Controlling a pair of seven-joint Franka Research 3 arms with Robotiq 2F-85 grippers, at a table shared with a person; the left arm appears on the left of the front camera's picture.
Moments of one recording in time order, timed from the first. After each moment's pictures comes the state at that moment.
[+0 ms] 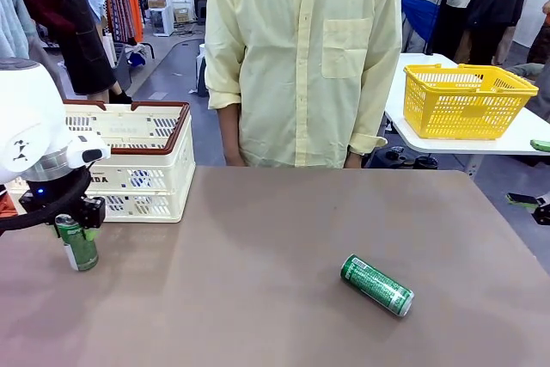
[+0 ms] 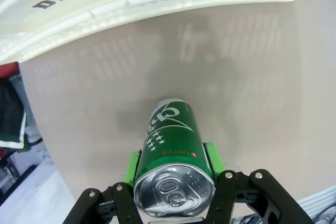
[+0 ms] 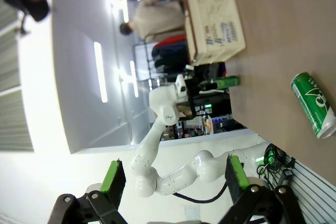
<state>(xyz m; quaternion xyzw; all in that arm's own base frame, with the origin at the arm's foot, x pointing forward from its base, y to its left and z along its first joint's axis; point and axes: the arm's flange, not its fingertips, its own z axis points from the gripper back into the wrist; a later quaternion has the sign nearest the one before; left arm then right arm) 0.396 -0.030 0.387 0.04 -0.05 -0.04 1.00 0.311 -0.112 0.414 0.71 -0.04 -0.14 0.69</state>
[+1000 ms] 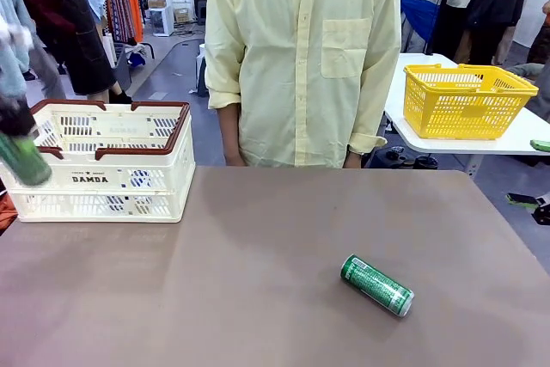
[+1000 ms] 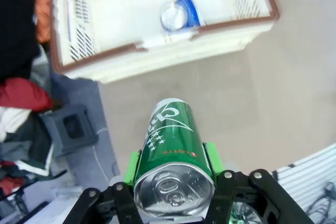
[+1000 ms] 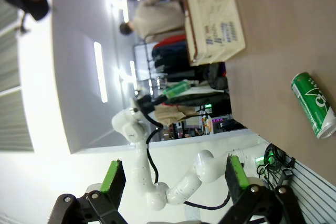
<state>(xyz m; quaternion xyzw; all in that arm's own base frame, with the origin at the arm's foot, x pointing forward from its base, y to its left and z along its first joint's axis) 0.342 0.024 0.622 0.01 -0.19 -0.07 0.98 0.311 -0.112 0.414 0.71 -0.04 -0.14 0.69</state>
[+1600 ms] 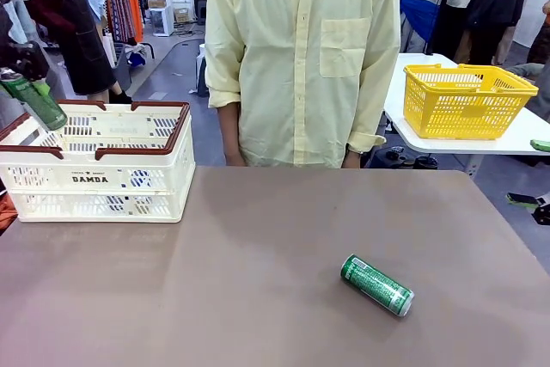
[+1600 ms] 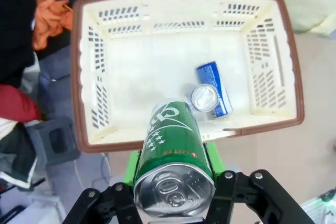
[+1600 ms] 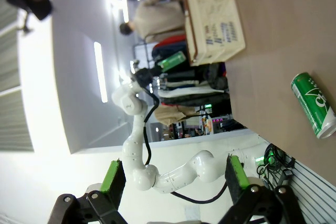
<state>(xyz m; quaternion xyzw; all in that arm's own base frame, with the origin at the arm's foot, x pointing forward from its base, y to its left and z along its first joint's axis) 0.474 0.072 0.613 -0.03 -0.21 0.01 0.98 0.311 -0.112 0.414 0.71 -0.04 -0.14 0.69</state>
